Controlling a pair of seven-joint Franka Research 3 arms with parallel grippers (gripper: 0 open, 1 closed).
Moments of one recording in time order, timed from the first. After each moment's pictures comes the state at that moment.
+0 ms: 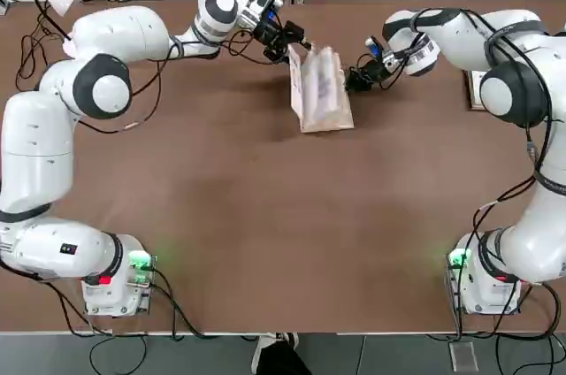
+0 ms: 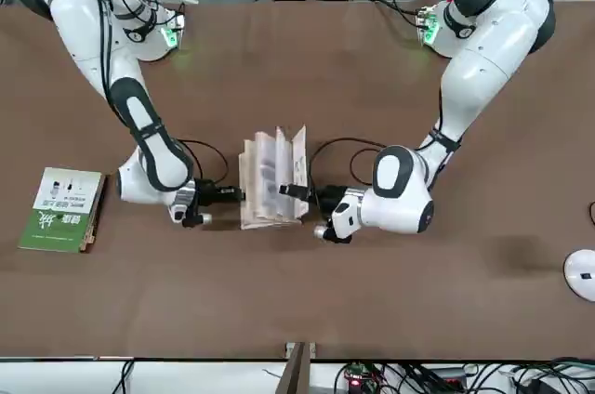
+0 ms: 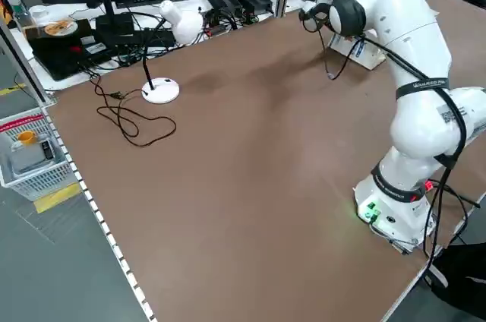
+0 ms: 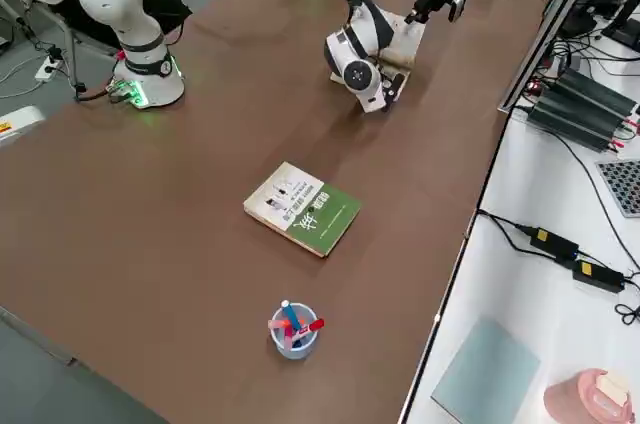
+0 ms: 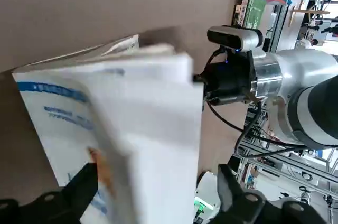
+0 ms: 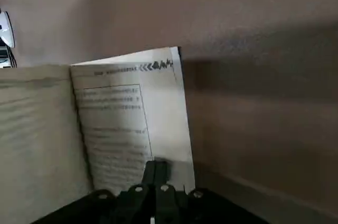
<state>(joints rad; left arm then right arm) -0.19 0.99 -0.50 -1.21 -0.75 2.13 0.08 0.34 0.73 0.01 -1.80 1.26 2.27 -0.64</state>
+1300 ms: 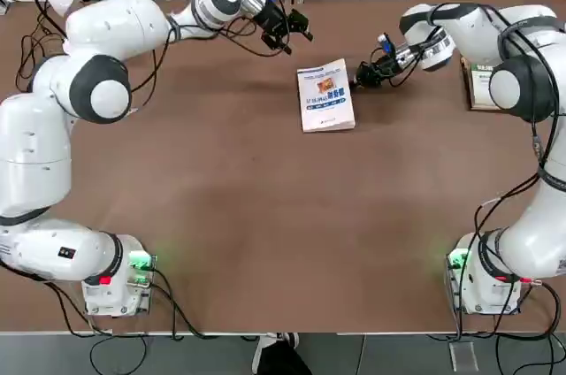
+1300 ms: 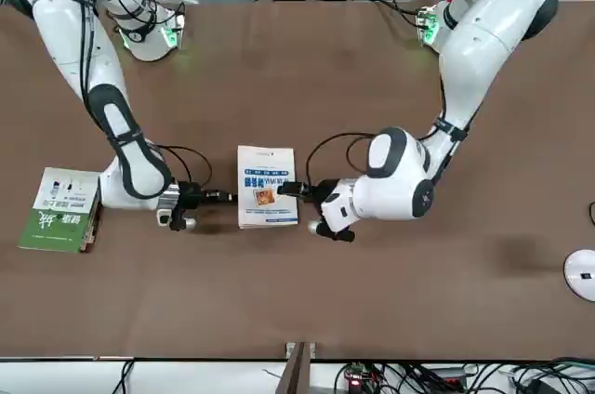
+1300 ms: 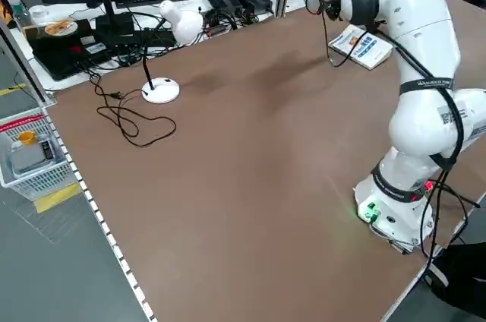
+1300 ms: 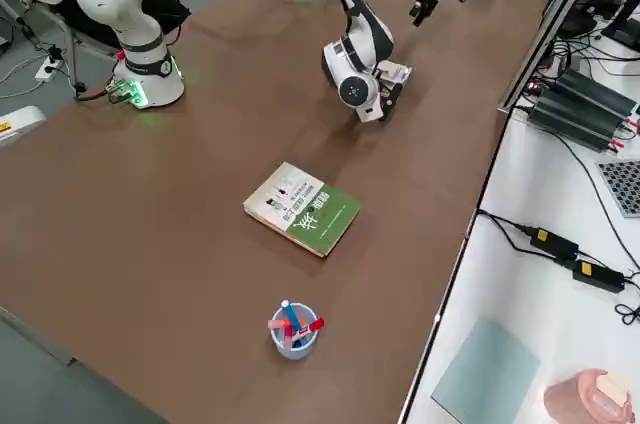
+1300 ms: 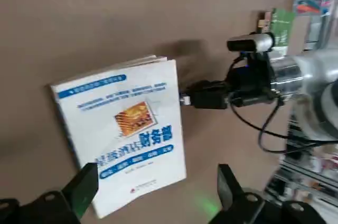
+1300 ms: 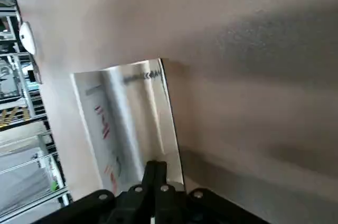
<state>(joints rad) -0.27 0.87 -0.42 -1.20 -0.51 2.16 -0.09 0.25 0.73 -0.01 -1.80 1.26 2.13 -0.64</state>
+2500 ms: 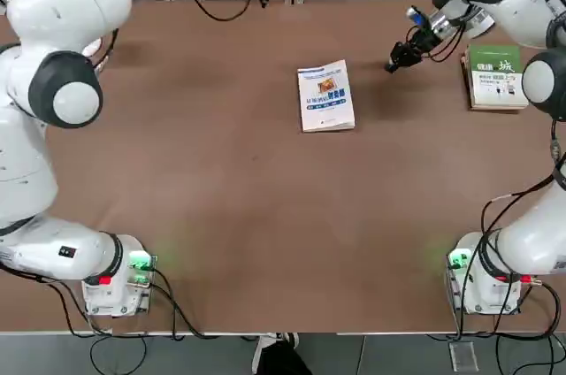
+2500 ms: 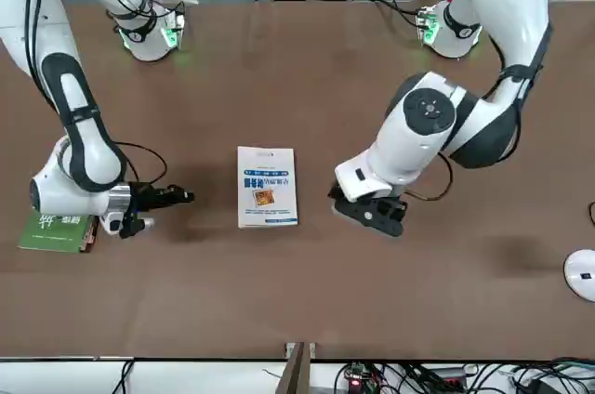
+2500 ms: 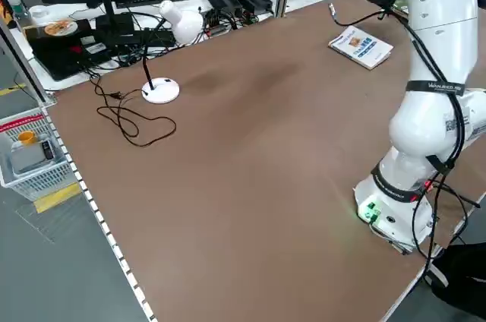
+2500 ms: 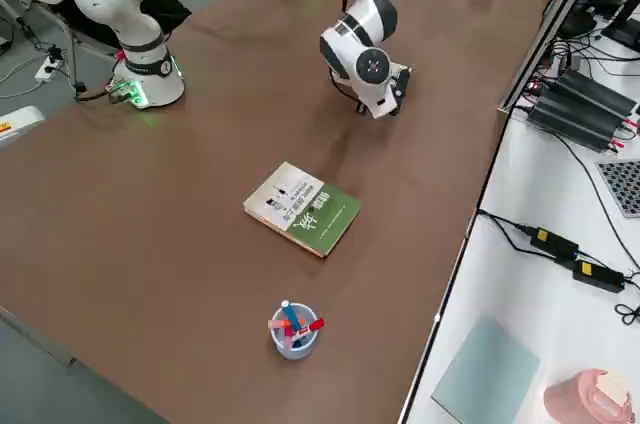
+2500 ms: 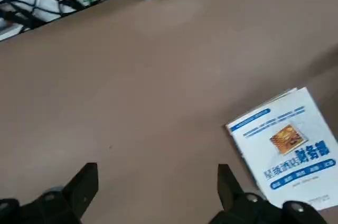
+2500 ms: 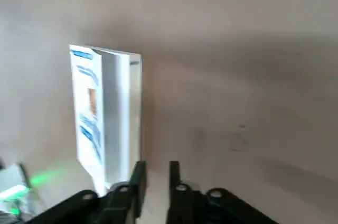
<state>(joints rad) -0.24 0.63 -0.41 -1.20 0.24 2.02 -0.21 0.17 0.57 -0.07 -1.75 0.76 2.02 -0.58</state>
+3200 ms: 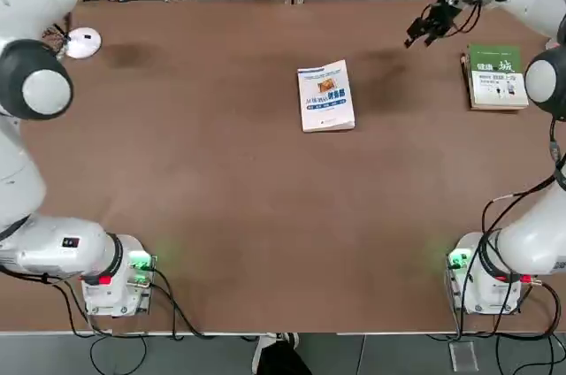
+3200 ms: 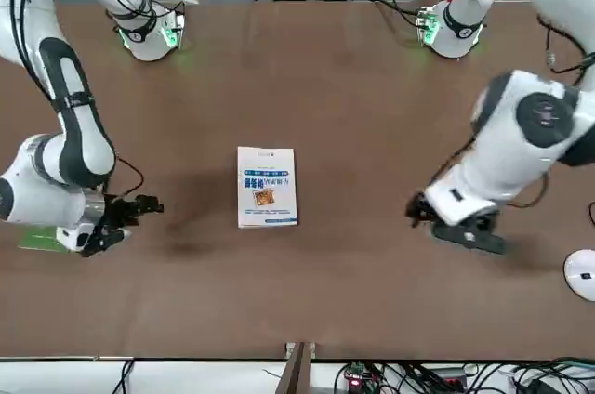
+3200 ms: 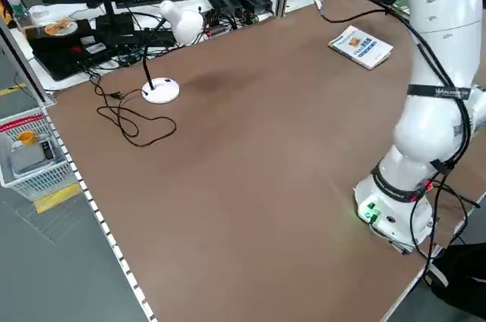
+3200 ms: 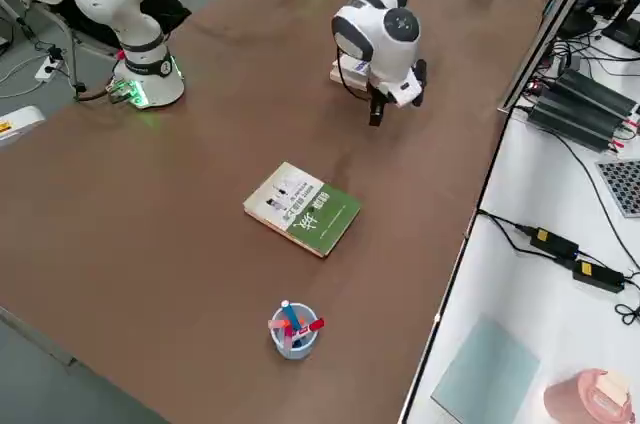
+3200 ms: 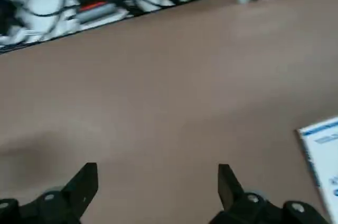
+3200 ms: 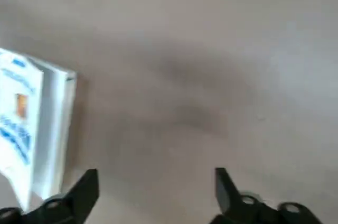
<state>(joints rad) -0.02 0.55 -0.40 -1.20 0.24 1.93 -0.13 0.17 0.56 -0.11 -1.57 0.38 2.02 -0.46</state>
